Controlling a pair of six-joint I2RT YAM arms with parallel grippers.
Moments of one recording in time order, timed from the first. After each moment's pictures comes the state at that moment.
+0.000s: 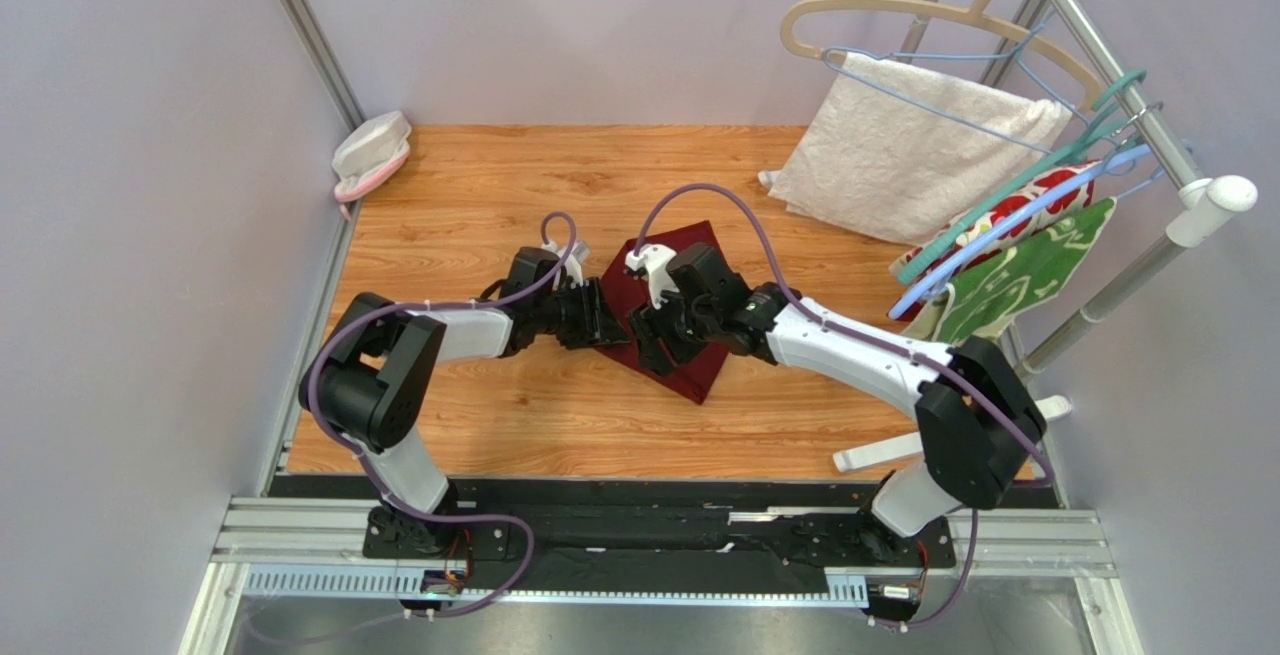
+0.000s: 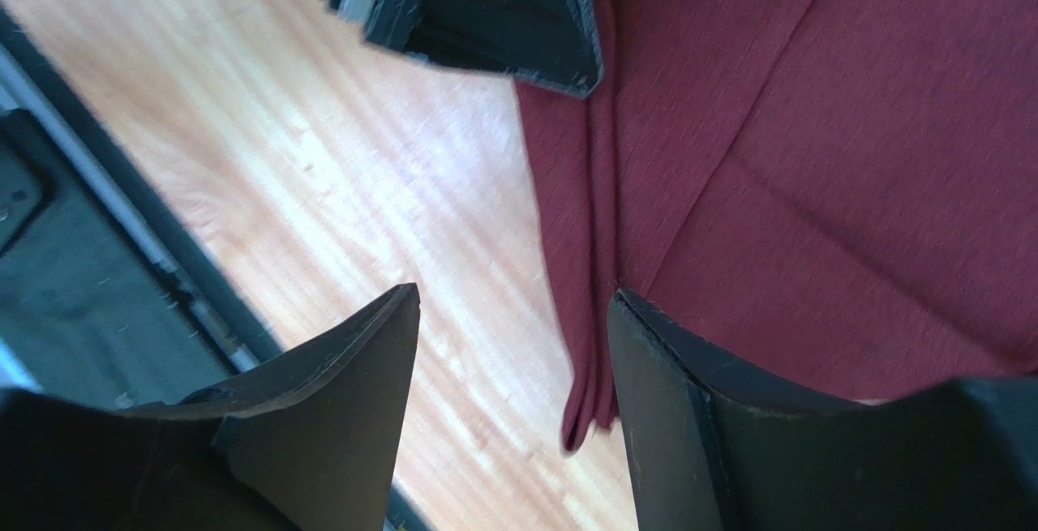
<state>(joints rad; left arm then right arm) -0.42 1.70 0.73 0.20 0.47 -0.61 0.81 1.52 1.05 -0.36 -0.20 0.12</state>
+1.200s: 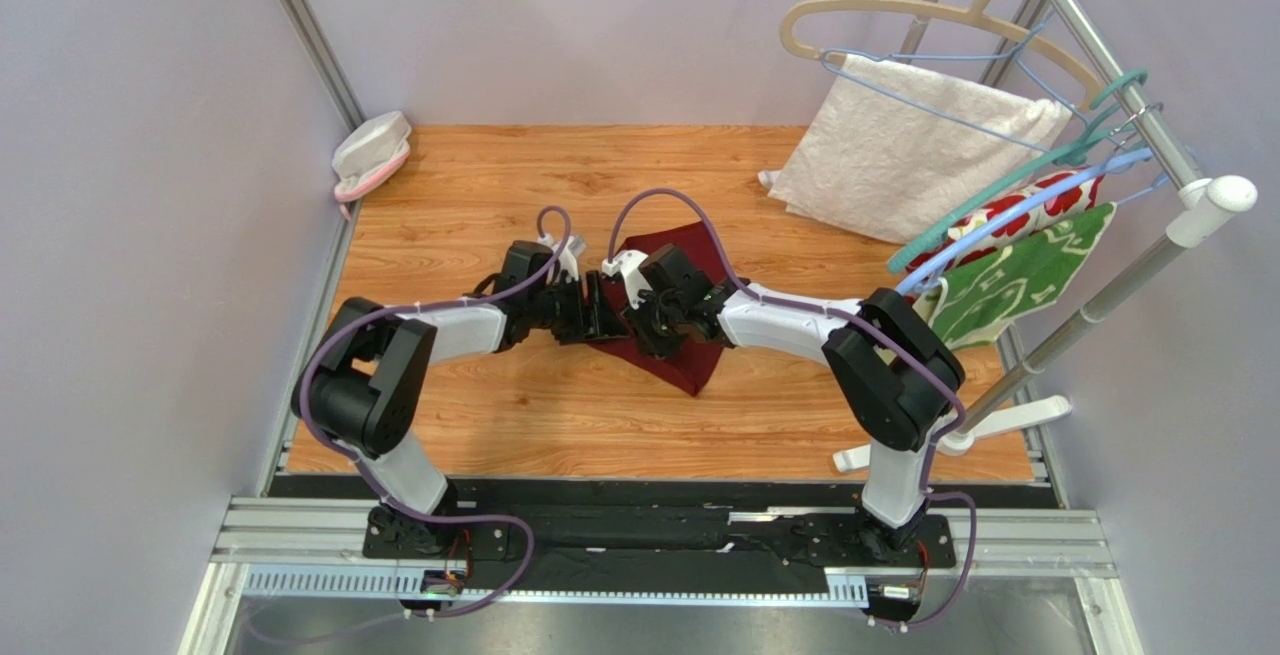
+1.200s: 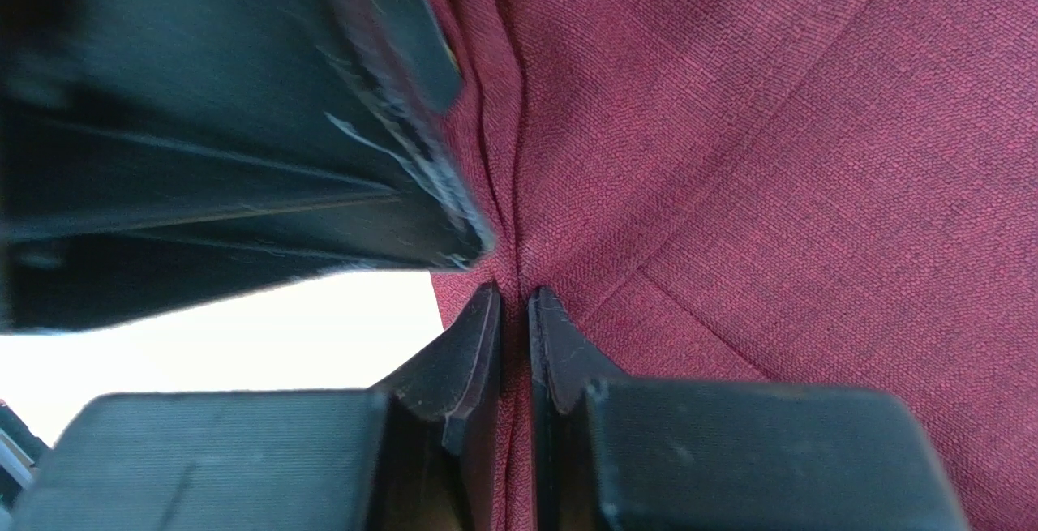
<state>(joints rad) -0.40 1.69 0.76 0.16 0.51 -0.58 0.78 1.85 1.15 -0.21 -0.15 0.01</state>
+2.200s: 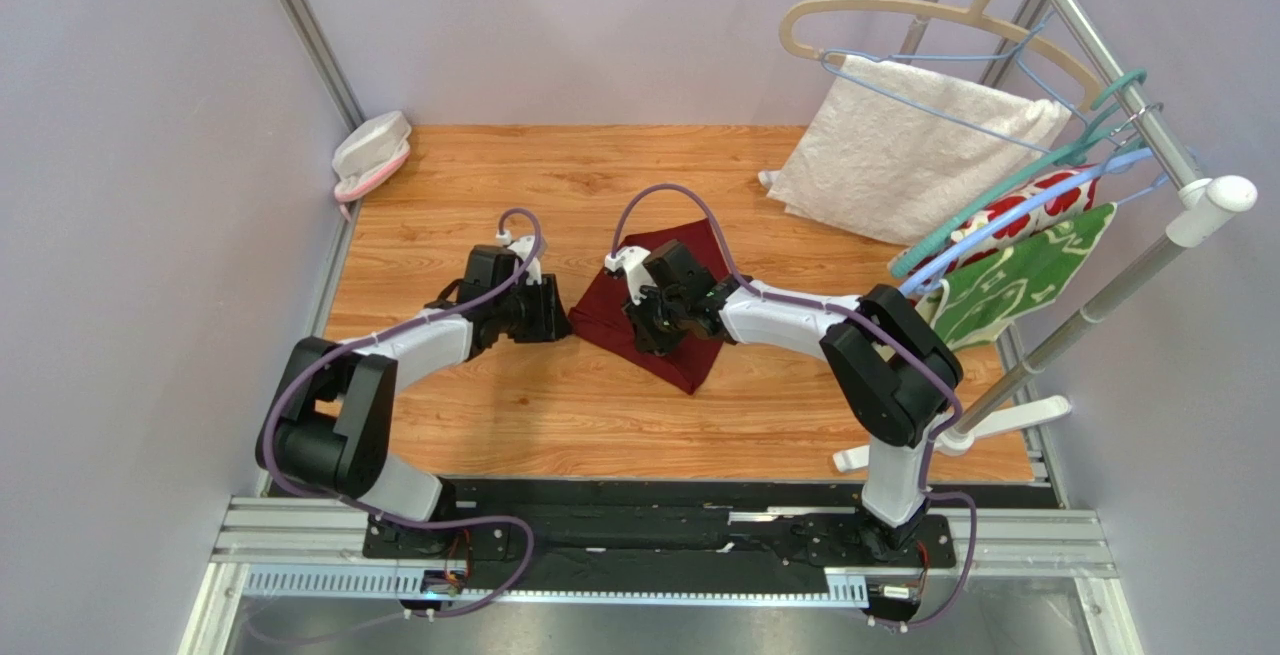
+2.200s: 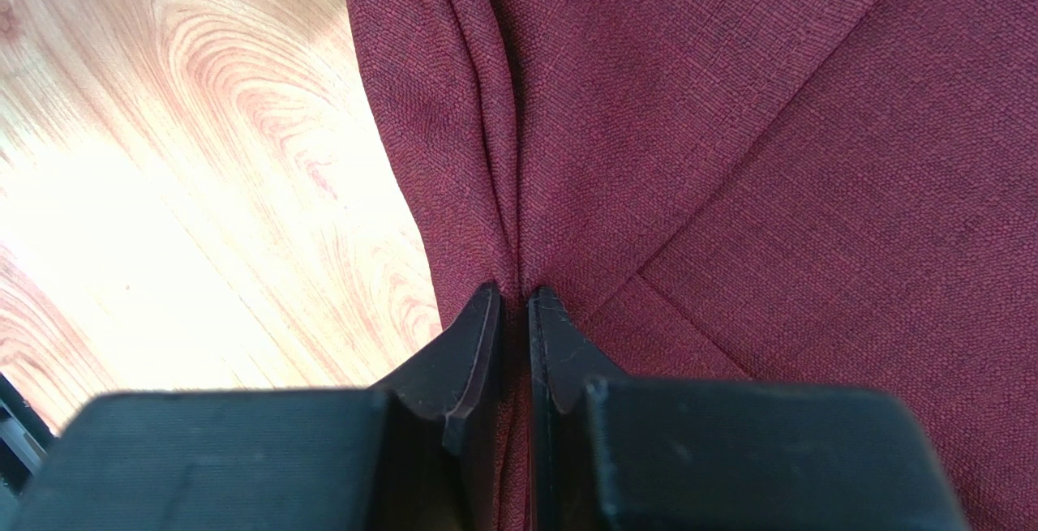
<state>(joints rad) -0.29 1.48 0.68 -0.02 0.29 -0.32 0.76 1.87 1.15 -0.18 -0.21 0.01</state>
